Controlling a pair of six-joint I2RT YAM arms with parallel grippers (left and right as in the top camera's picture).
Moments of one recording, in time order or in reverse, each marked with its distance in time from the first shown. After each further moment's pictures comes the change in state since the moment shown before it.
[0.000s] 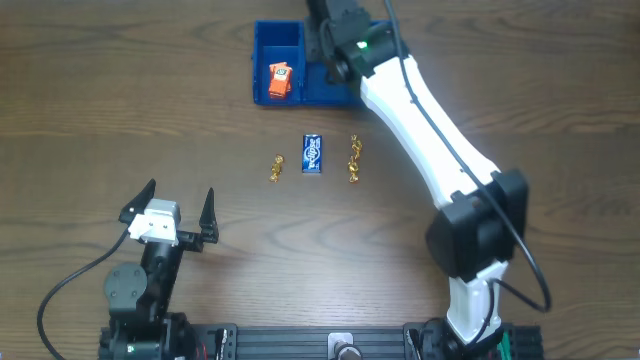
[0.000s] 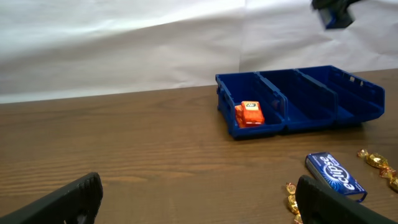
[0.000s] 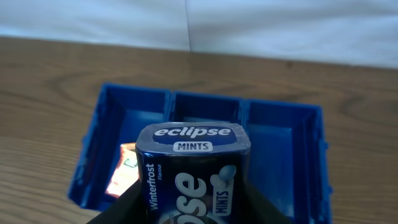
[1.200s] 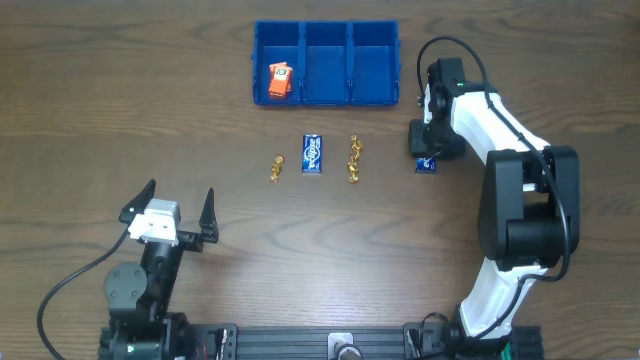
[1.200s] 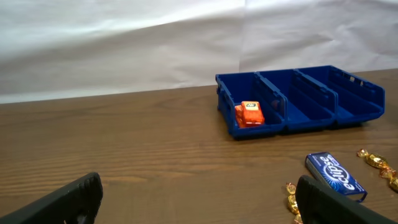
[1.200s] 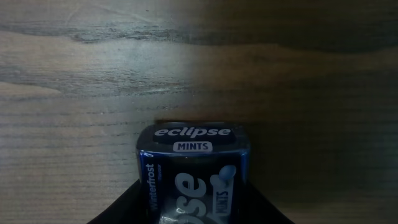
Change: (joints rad) left arm 0.000 0.000 0.000 0.000 0.000 0.000; right arm -0.430 -0.060 -0.673 -0.090 -0.293 -0.181
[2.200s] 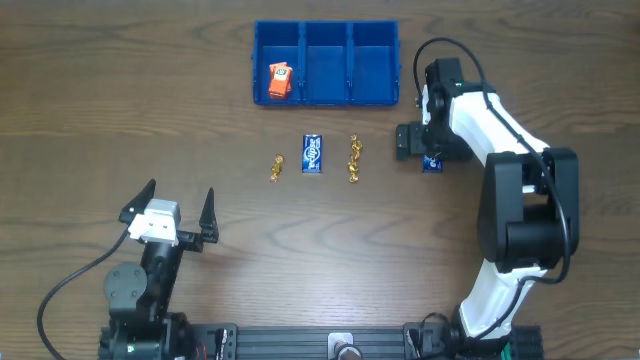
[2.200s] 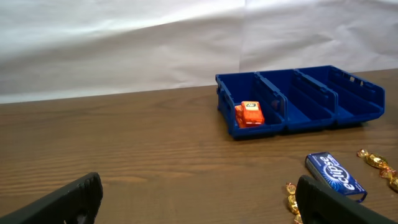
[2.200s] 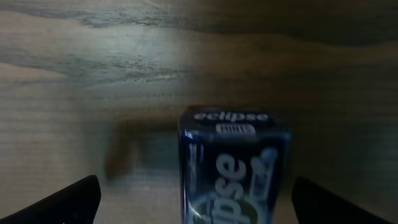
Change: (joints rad) left arm 0.000 0.000 0.000 0.000 0.000 0.000; right arm 0.012 -0.006 0.000 -0.019 0.016 -0.026
